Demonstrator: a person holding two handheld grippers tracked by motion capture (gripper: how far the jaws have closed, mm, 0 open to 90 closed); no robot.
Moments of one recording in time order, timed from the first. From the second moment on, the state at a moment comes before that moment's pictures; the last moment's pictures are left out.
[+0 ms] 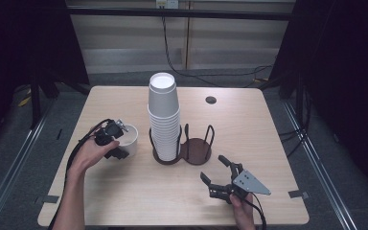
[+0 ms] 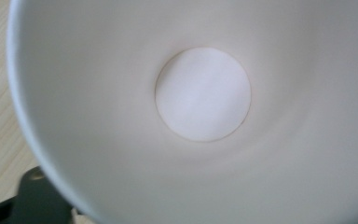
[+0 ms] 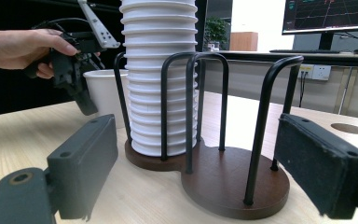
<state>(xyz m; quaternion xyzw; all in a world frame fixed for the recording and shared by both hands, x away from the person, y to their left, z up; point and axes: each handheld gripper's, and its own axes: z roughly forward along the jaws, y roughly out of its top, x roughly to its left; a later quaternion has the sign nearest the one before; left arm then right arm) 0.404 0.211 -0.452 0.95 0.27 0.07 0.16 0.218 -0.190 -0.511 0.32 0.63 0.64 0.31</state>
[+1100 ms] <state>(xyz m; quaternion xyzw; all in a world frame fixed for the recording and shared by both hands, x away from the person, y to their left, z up) 0.337 0.256 -0.434 0.83 0.34 0.14 0.42 0.218 -0.190 -0.512 0.32 0.63 0.64 0.31</state>
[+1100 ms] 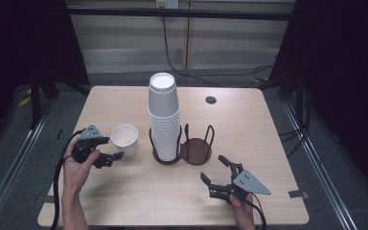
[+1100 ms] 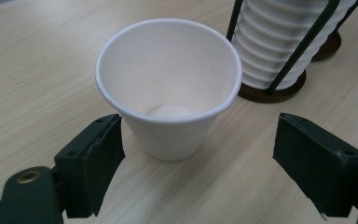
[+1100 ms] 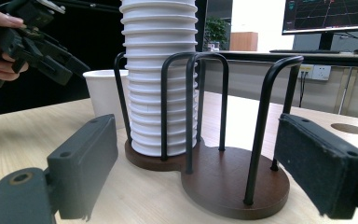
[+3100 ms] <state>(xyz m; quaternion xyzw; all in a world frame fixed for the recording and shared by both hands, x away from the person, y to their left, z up) 0.238 0.178 -0.508 0.68 0.27 0.24 0.64 0.218 -0.190 -0.512 0.32 0.63 0.64 0.31</state>
